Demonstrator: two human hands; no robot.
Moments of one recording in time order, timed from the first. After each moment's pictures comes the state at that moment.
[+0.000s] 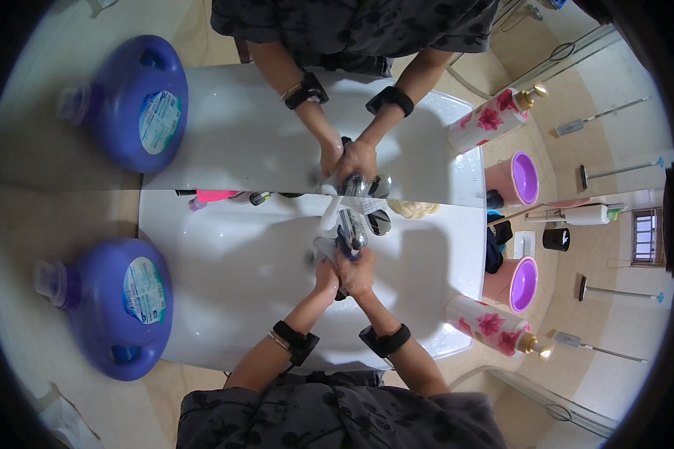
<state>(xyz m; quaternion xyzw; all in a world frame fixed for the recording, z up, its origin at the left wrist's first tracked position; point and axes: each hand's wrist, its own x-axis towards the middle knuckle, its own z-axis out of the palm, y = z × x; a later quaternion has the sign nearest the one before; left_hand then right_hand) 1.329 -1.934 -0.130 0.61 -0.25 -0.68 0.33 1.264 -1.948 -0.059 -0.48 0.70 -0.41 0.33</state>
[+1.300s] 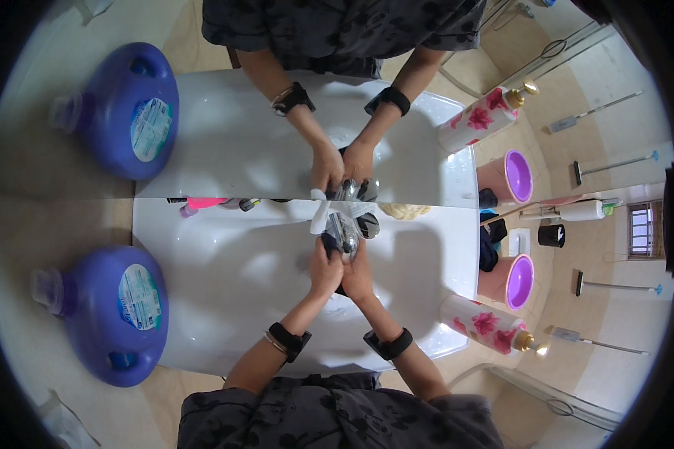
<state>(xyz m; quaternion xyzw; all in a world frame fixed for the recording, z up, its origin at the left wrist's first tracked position) 1.328 -1.956 -0.082 0.65 -0.46 -0.49 0.36 1.249 -1.942 -0.066 -0.49 0.70 -0.34 0.40</state>
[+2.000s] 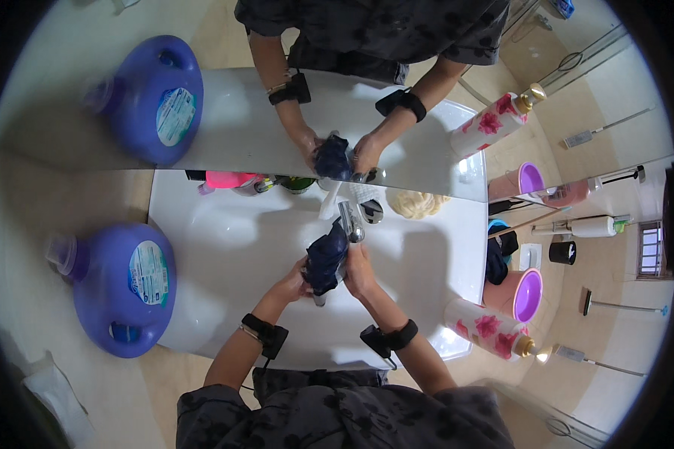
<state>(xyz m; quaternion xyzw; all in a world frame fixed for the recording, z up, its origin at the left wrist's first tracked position) 1.421 -1.927 -0.143 0.37 -0.11 -0.90 0.20 1.273 -1.947 -0.043 -0.25 0.53 -0.47 0.66</state>
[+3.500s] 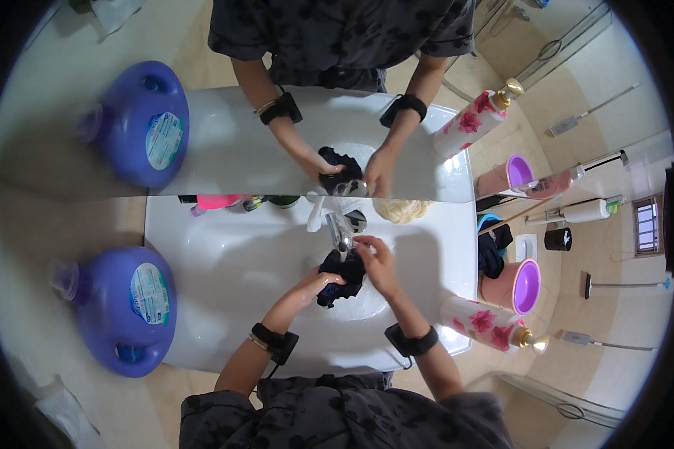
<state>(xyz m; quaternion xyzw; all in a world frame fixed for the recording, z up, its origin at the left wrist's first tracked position) 1.369 -1.951 -0.059 0.47 -0.29 -0.82 0.15 1.206 -1.955 -0.029 -0.51 0.66 -0.38 0.39</state>
